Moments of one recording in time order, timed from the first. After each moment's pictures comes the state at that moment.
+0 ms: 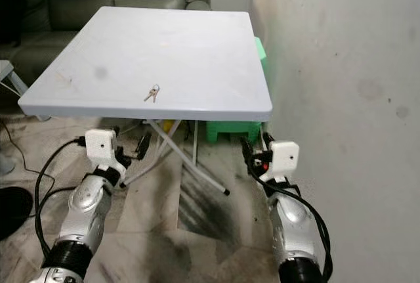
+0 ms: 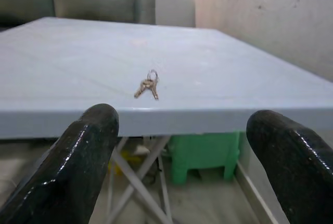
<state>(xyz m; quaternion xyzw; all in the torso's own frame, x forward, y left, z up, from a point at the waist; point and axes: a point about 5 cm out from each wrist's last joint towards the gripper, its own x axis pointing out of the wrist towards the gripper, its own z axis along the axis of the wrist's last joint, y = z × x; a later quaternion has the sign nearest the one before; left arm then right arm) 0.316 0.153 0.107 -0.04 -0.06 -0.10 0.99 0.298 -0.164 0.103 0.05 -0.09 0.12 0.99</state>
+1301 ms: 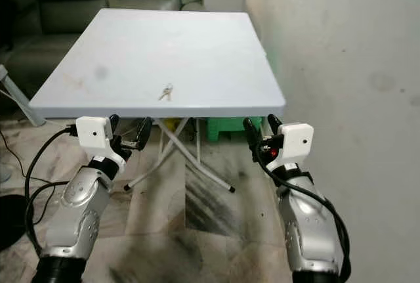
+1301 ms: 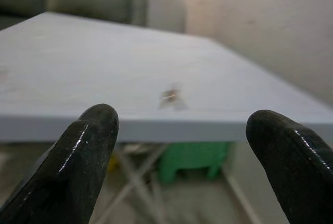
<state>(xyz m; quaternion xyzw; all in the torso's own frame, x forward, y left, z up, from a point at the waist) 0.304 0.152 0.135 -0.06 -0.04 -0.09 0.99 0.294 -0.152 0.144 0.06 -0.10 0.15 0.98</state>
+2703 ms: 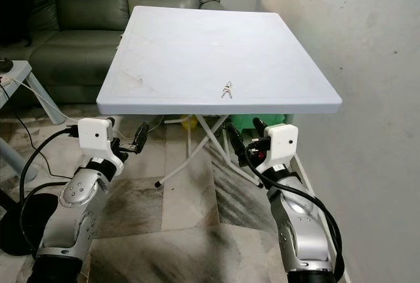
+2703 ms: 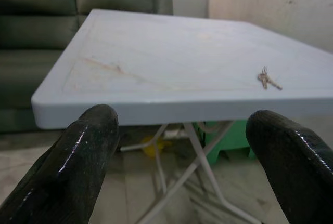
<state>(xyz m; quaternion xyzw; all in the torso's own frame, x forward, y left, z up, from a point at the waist) 0.304 0.148 0.130 -0.02 -0.02 -0.08 1.00 0.292 -0.155 0.139 0.05 -0.07 0.18 0.98</state>
